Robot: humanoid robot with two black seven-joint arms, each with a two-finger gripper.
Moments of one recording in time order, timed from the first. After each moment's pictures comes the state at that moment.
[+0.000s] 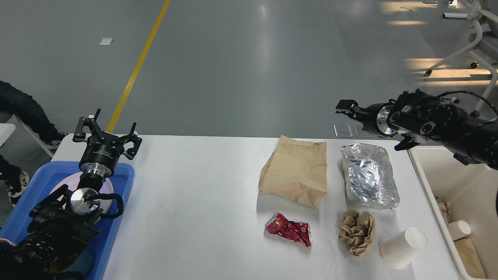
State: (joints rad) left arm -0.68 0.17 -0.99 -0.27 -0.20 -0.62 -0.27; right arm 1.44 -0.30 -0.78 0.69 -0.19 0.28 -0.04
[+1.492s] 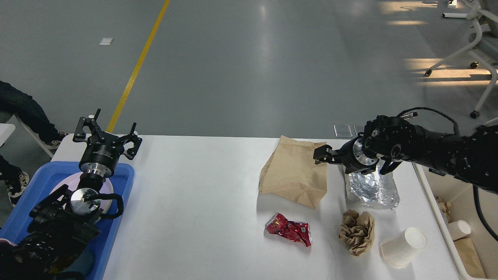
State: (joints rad) left arm -0.68 0.17 -0.99 -0.27 -0.20 -0.62 -0.27; right arm 1.31 -0.15 -0.90 0.63 -0.16 0.39 -0.04
